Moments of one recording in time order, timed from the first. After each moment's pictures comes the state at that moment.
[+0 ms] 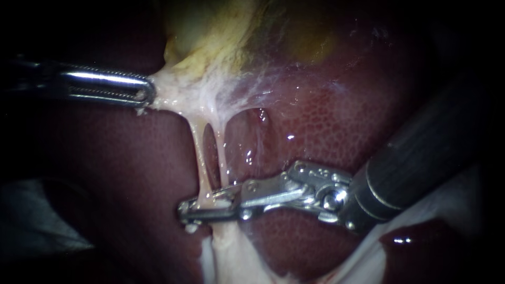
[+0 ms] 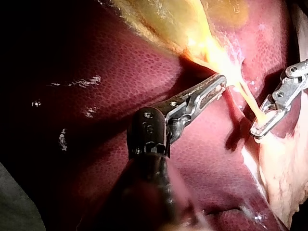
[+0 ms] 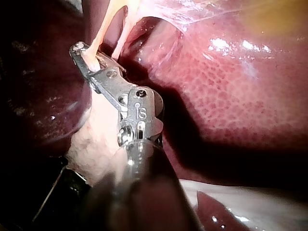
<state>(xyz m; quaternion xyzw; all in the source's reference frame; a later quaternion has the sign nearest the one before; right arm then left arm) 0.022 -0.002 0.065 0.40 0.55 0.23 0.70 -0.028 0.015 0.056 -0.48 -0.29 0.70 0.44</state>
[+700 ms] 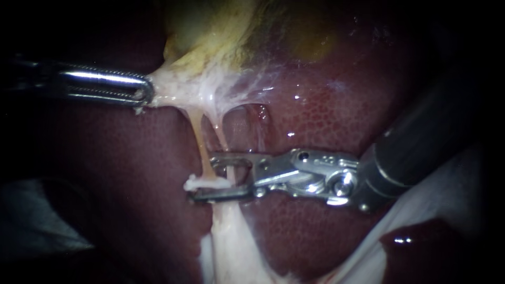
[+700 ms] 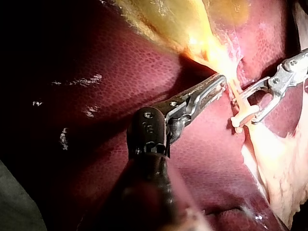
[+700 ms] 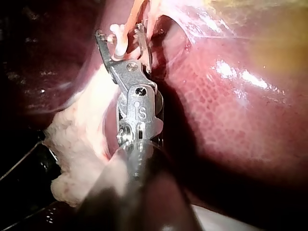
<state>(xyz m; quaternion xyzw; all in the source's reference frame) 0.020 0.001 0.065 0.25 0.55 0.23 0.76 -0.027 0.015 0.056 -0.48 -0.29 0.70 0.44</state>
